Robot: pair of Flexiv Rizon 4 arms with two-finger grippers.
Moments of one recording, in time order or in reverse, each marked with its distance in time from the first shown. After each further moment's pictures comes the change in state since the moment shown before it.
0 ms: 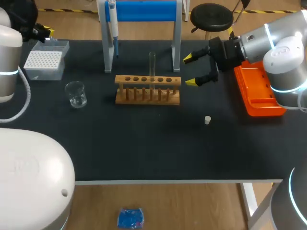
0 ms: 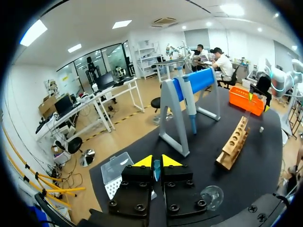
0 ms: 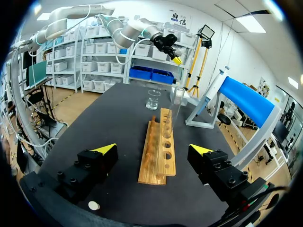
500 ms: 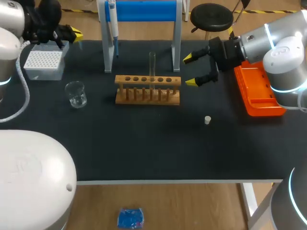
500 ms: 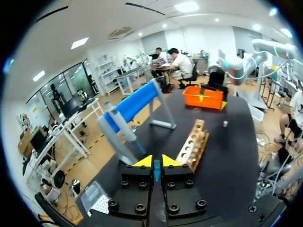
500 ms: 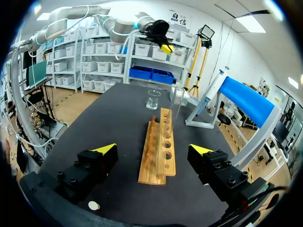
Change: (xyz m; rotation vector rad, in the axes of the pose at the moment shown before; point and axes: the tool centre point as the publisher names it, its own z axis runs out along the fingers) left arm 0.131 -0.057 -0.031 0.077 0.271 0.226; right arm 0.000 0.000 0.000 0.000 0.000 0.000
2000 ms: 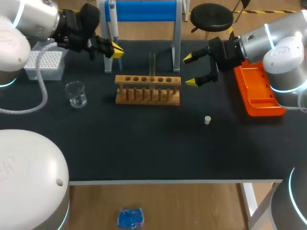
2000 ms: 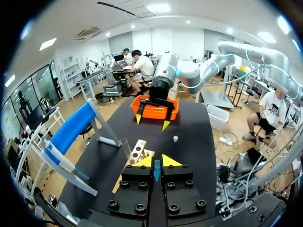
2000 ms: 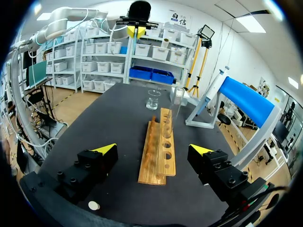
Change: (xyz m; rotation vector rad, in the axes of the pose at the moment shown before) left arm 0.146 -0.080 0.022 0.000 0.322 0.049; right arm 0.000 0.000 0.000 0.000 0.000 0.000
